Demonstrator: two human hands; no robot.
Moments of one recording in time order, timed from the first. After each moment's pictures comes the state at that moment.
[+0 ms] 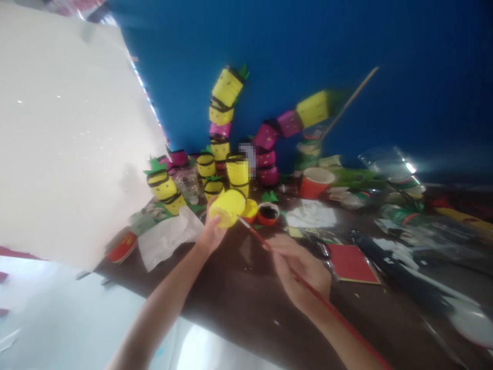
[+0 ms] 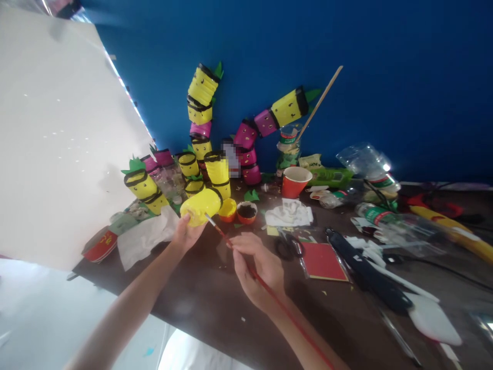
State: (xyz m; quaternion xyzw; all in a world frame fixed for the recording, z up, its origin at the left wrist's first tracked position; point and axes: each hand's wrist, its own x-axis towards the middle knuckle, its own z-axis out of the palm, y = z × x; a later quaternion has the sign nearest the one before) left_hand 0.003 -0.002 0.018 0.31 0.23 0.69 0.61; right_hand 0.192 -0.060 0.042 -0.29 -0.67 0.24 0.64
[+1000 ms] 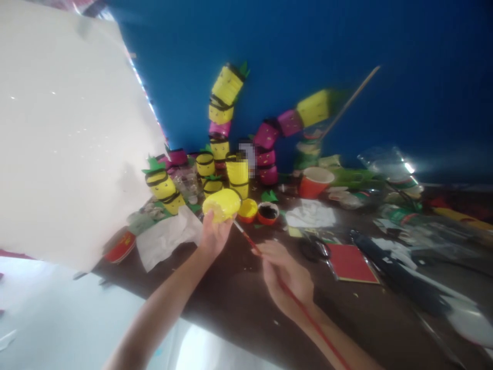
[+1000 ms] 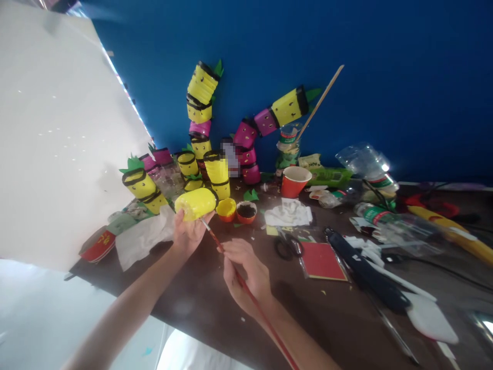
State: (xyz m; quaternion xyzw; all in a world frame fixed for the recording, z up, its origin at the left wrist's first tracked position) left_hand 0.019 -0.006 0.027 0.23 0.26 0.72 0.60; right_hand 0.175 -0.065 0.023 -0.27 -0.70 0.20 0.63
